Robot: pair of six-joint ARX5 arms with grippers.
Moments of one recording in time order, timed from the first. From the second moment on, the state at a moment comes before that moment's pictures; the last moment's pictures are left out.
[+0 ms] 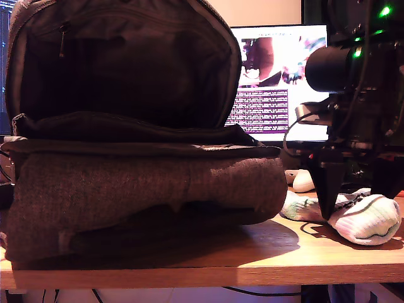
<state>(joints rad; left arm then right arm) -1.03 1.01 0.94 -0.37 -0.57 0.66 0.32 1.71 1.10 -0.73 -0.02 0.11</state>
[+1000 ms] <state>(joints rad) -1.02 1.01 0.94 -0.37 -0.57 0.66 0.32 1.35 1.00 -0.58 0.01 0.14</state>
